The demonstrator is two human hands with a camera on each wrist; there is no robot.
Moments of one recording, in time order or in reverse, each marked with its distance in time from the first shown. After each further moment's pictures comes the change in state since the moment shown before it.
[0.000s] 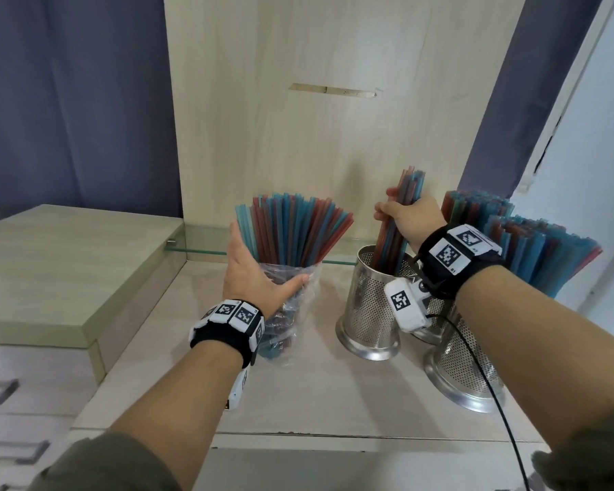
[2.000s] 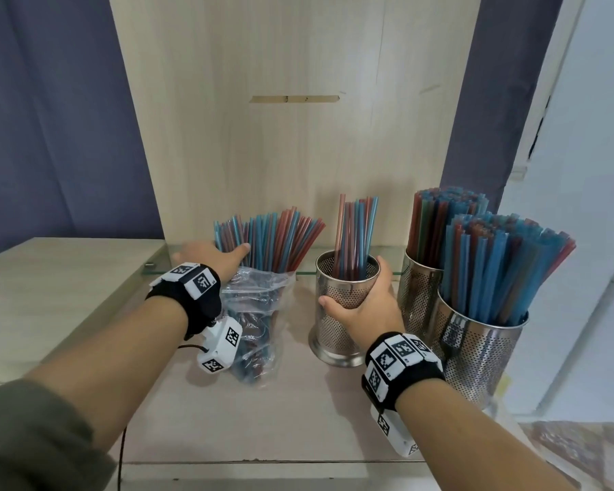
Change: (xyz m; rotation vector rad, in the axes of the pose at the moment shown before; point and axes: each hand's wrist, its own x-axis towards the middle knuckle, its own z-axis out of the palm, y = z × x) left_hand 0.069 0.038 -0.010 0.621 -0.108 -0.320; right_hand -0.088 0.092 -0.009 -0.365 -0.055 -0.003
